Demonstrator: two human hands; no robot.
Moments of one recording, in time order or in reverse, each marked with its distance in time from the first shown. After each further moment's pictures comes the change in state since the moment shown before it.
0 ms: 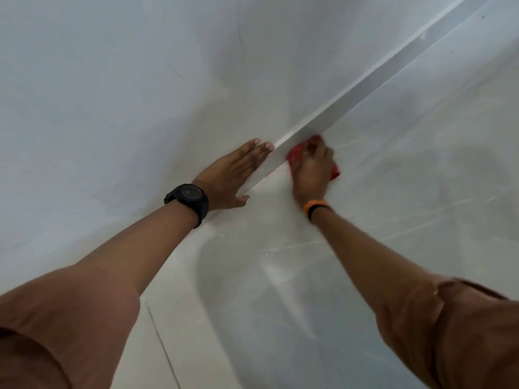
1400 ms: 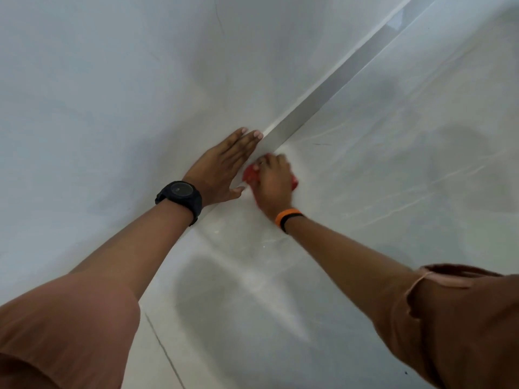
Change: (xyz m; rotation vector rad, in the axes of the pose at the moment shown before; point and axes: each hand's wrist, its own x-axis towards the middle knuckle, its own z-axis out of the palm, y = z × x) left_hand 0.006 0.005 0.005 0.059 0.081 -0.026; right_hand -0.048 -0.034 0.009 0.065 -0.162 -0.154
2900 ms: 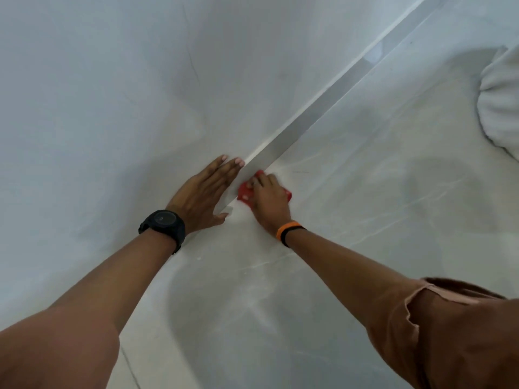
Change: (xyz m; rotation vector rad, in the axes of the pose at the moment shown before) left_hand 0.005 0.004 -0.008 -0.085 -0.056 -0.034; right_hand 0.018 0.031 -0.030 -0.005 -0.105 -0.179
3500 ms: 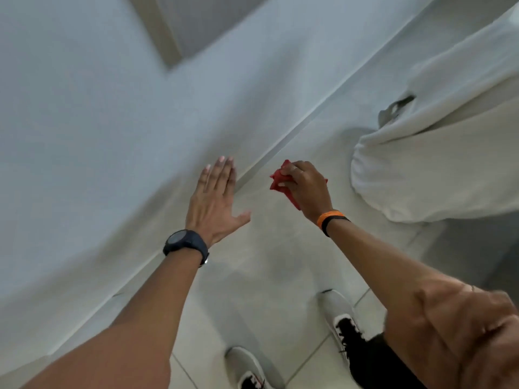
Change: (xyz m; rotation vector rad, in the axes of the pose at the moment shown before) left_hand -0.042 -0.131 -0.303 -0.806 0.079 -0.332; right_hand 0.028 -0.068 -0.440 0.061 -0.056 0.140
